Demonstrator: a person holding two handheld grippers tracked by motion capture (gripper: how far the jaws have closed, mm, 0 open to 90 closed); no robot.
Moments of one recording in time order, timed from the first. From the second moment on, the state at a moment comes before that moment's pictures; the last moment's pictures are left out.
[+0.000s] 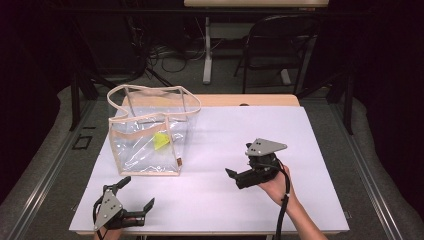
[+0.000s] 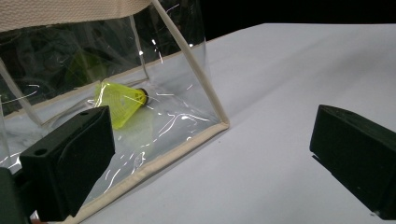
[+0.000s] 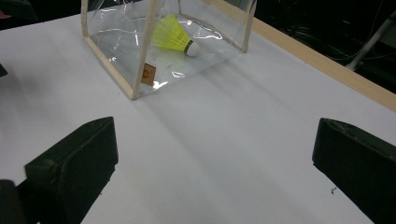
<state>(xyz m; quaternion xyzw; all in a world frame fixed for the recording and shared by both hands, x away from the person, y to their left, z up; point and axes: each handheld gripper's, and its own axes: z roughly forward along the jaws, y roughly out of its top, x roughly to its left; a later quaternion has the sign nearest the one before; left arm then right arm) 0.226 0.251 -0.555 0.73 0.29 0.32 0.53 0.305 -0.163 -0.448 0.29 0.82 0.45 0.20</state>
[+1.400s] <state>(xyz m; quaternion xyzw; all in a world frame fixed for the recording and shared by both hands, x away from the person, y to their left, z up) 0.227 0.251 -0.555 0.73 0.29 0.32 0.53 0.246 -0.217 -0.509 0.29 0.79 0.48 0.25</state>
